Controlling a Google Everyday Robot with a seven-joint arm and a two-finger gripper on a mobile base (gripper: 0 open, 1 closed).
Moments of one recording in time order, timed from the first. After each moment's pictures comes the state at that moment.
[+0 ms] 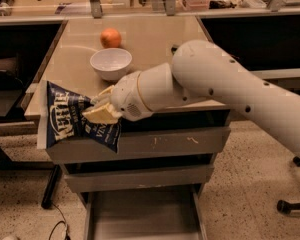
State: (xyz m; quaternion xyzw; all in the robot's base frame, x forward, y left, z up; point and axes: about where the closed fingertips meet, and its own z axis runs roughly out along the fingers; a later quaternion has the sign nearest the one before) arm 0.482 0.119 0.876 -0.56 0.65 0.33 0.39
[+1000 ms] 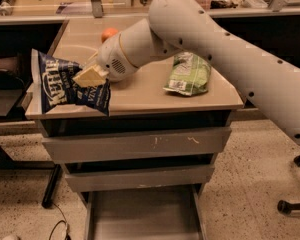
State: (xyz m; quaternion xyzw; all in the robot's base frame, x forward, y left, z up) arm 0.560 0.151 0.913 -0.58 0.65 0.32 0.38
